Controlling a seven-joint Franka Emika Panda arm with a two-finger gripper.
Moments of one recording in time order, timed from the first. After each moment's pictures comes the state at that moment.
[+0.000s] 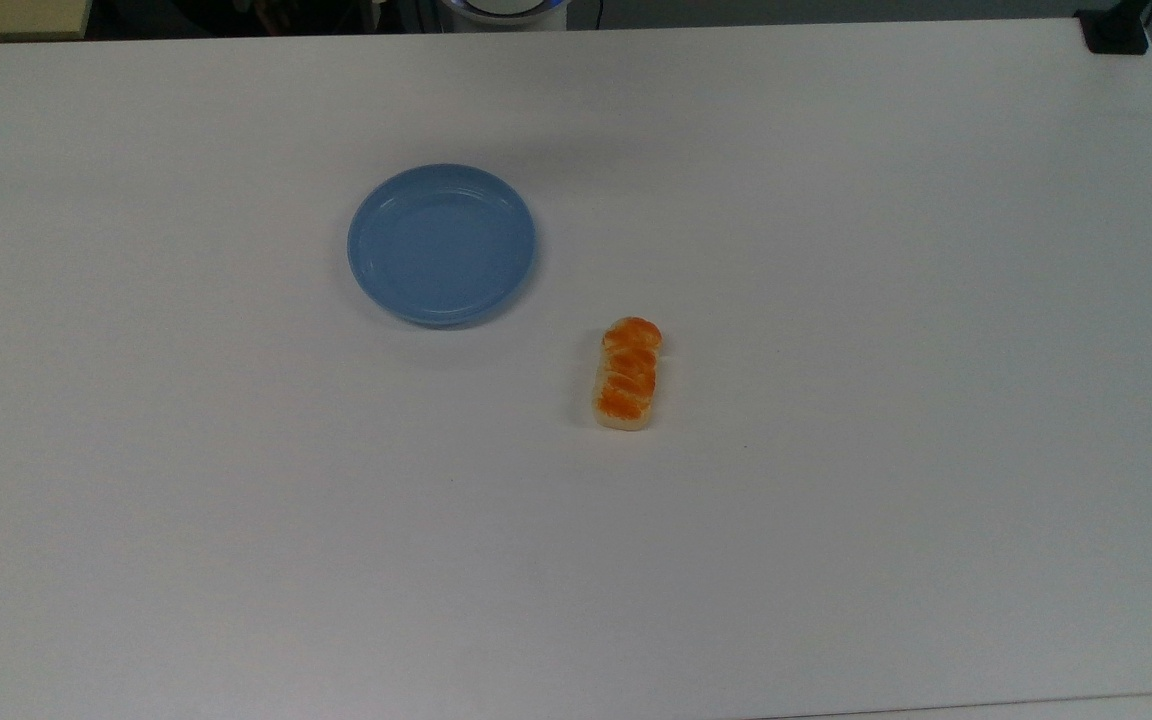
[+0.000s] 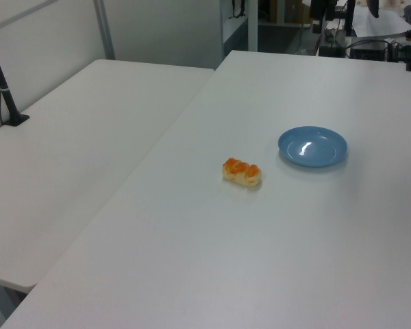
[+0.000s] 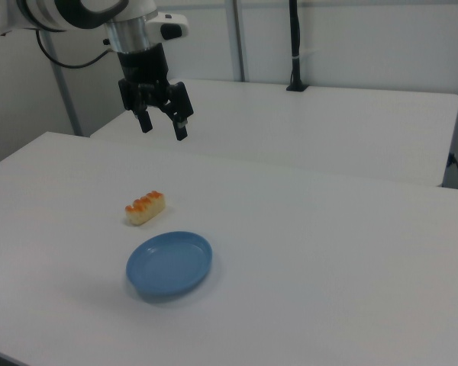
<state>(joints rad) -0.06 0.03 -0.09 -1.50 -0.06 1.57 -0.01</state>
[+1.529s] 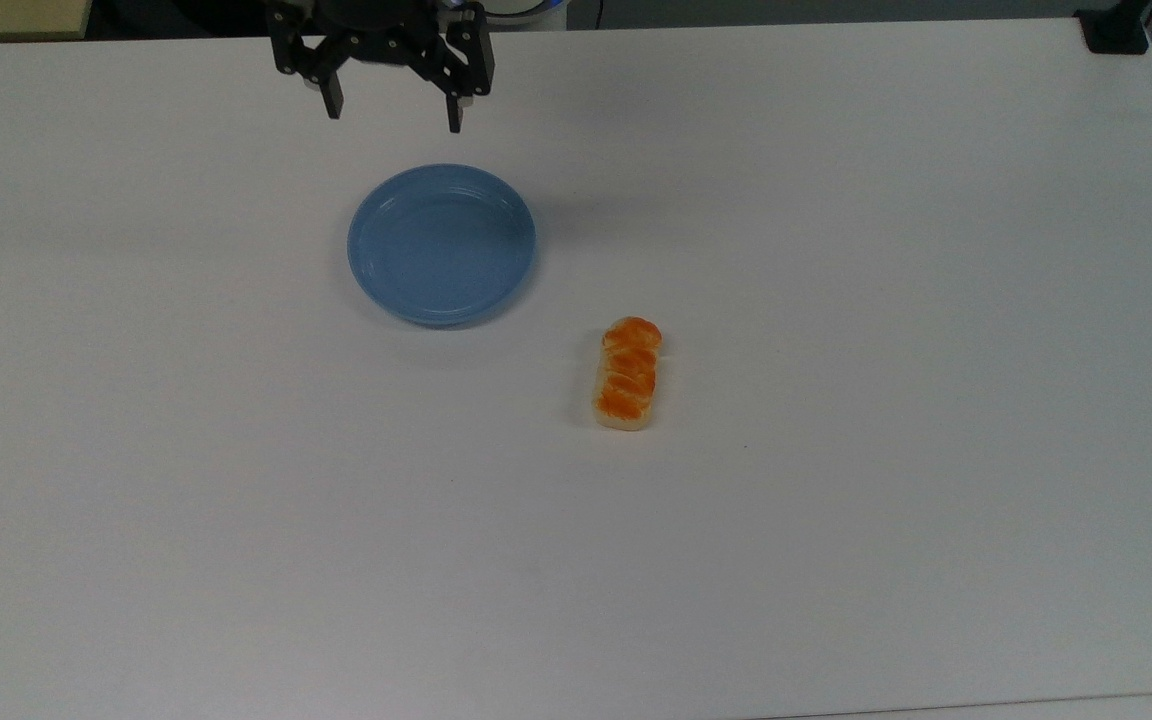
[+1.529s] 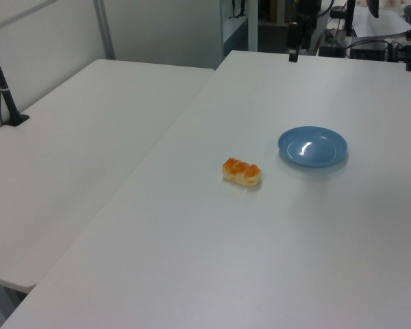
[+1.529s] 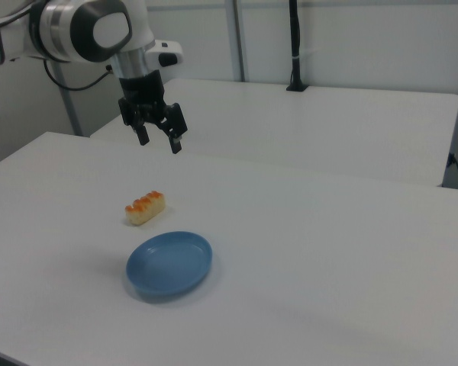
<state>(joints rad) -0.05 0.09 -0.01 -1.58 -0.03 1.74 0.05</state>
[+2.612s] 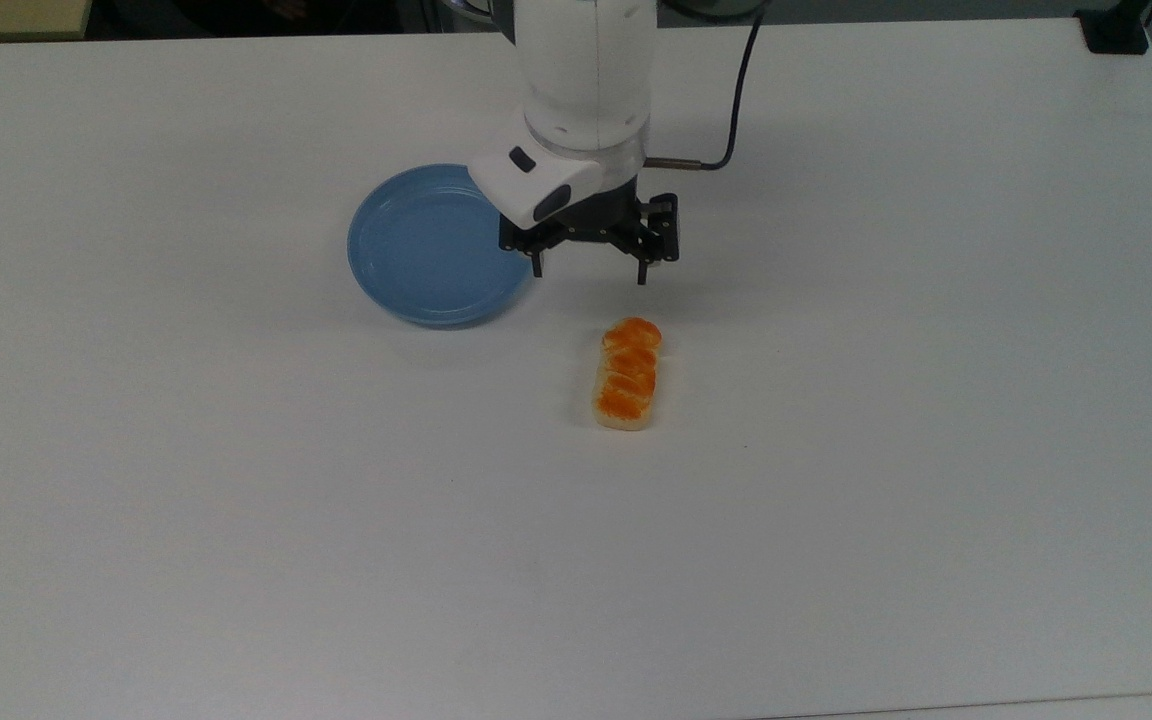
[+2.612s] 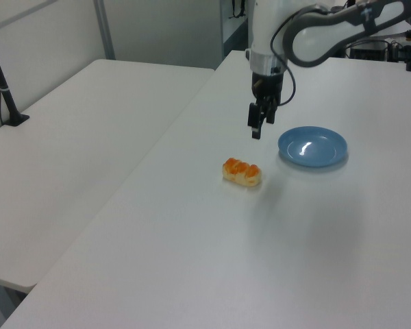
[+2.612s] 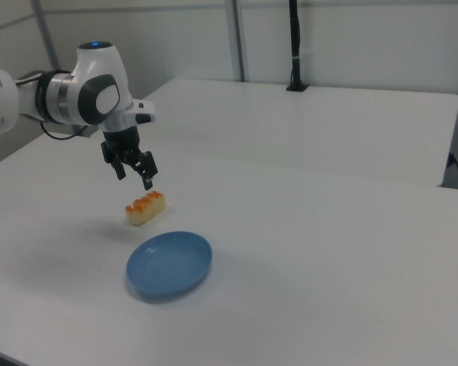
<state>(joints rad) 0.09 0.31 0.08 -1.68 -0.01 2.04 0.27</state>
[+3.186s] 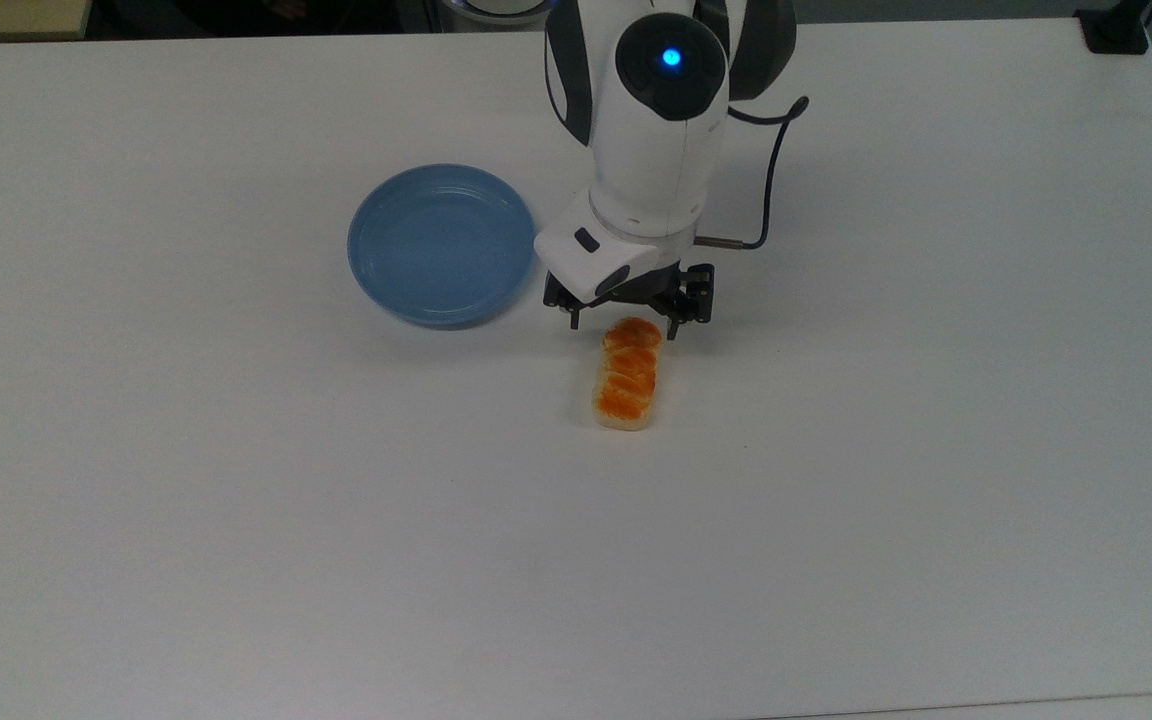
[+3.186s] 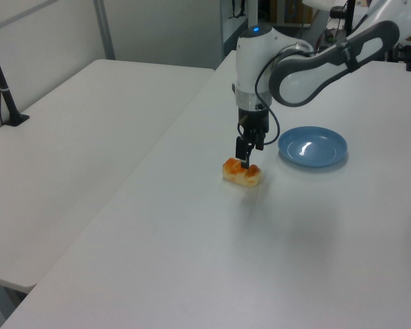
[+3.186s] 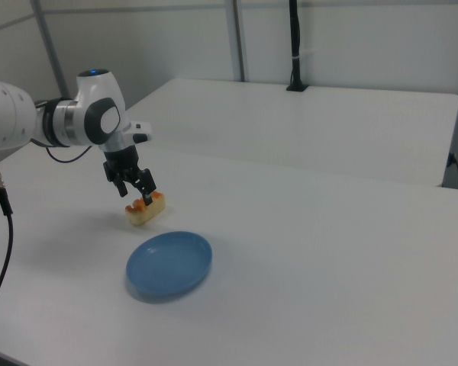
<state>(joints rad) 0.16 0.47 0.08 -1.62 -0.10 2.11 0.38</state>
